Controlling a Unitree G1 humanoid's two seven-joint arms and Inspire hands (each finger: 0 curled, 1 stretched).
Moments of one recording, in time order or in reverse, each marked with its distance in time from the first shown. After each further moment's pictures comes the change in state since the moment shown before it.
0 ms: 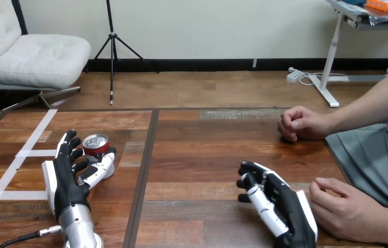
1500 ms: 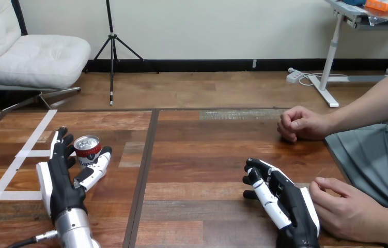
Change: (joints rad) left arm 0.066 -0.008 0.001 -0.087 0.009 -0.046 0.009; right arm -0.080 0.001 -0.042 0.101 0.013 0.000 -0.021
